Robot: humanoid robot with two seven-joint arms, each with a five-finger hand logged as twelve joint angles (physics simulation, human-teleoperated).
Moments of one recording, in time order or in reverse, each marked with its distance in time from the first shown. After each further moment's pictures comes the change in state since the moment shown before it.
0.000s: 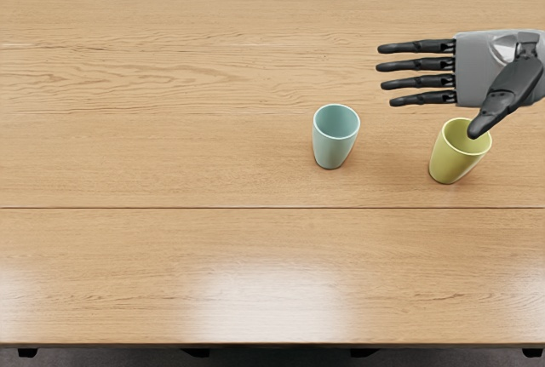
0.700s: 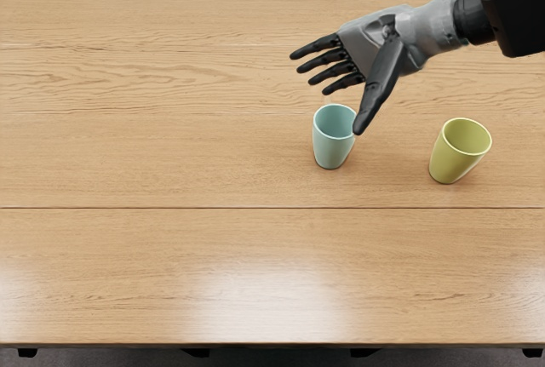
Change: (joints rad) left arm 0.002 0.000 -0.001 0.000 0.000 0.000 0.000; right arm 0.489 0.416 -0.393 -0.146 -0.263 -0.171 0.000
